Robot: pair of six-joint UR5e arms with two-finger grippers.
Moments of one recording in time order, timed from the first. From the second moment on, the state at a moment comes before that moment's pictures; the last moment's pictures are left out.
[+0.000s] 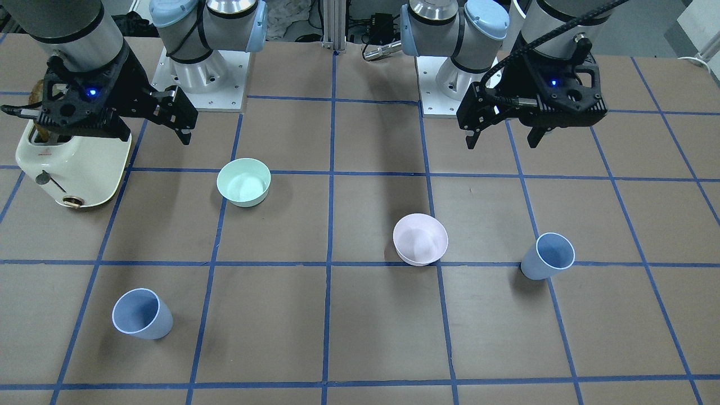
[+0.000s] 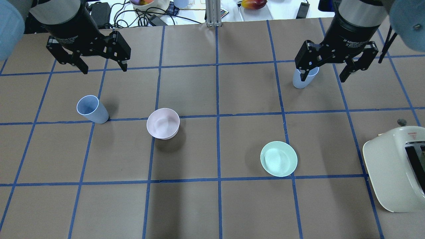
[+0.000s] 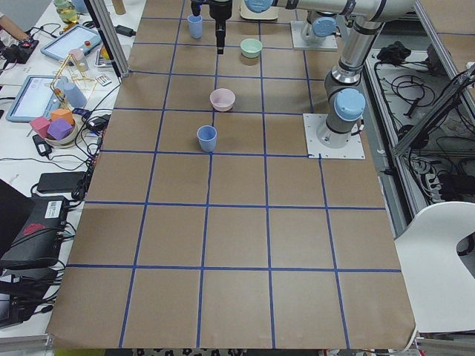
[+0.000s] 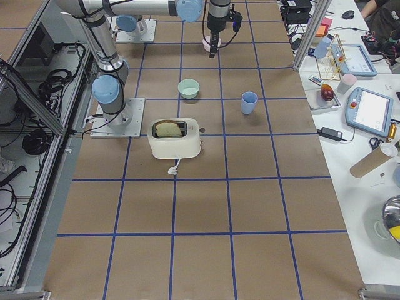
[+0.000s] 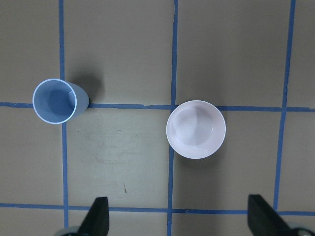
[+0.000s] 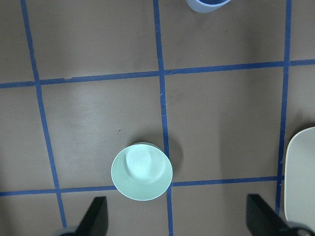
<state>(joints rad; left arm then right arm) -1.57 -1.59 -1.48 -1.61 1.59 -0.03 1.52 -1.56 1.54 -1.48 -1.54 0.02</state>
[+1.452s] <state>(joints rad) -1.40 -1.76 -1.66 -1.35 1.60 0.09 1.50 -1.53 1.53 -1.54 -1.54 0.00</state>
